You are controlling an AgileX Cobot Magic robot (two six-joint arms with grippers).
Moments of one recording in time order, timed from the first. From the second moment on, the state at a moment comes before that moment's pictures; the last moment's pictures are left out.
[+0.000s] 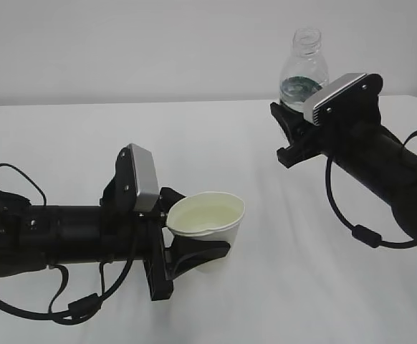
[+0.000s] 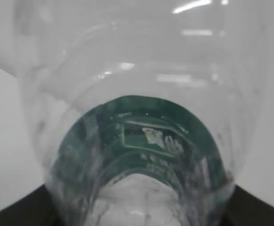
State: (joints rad) left arm -0.49 1.98 -0.69 0.92 -1.06 -0.25; right arm 0.25 1.94 -0.75 -0.20 -1.13 -0.27
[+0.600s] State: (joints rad) left arm -0.49 1.98 -0.69 0.92 -1.06 -0.25; right arm 0.25 1.94 -0.75 -0.10 -1.13 -0.21
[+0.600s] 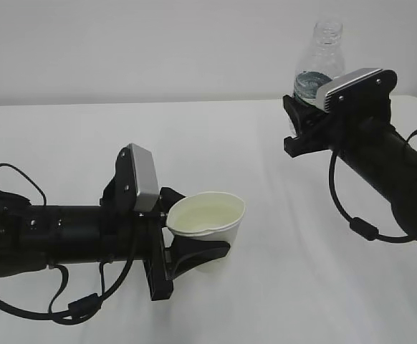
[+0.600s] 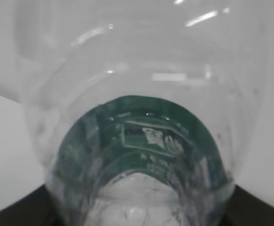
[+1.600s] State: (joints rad) left arm -0.49 1.98 -0.69 0.92 -1.05 -0.25; right arm 0.25 1.94 -0.75 0.11 -1.13 -0.27
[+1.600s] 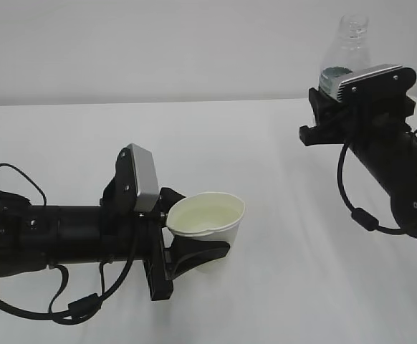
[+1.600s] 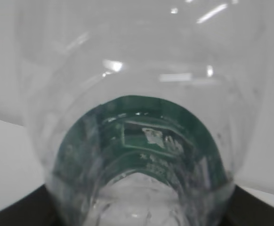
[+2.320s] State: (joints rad) left arm -0.49 1.98 -0.69 0.92 -1.05 -0.25; right arm 0.24 1.94 -0.75 0.23 -1.13 -0.34
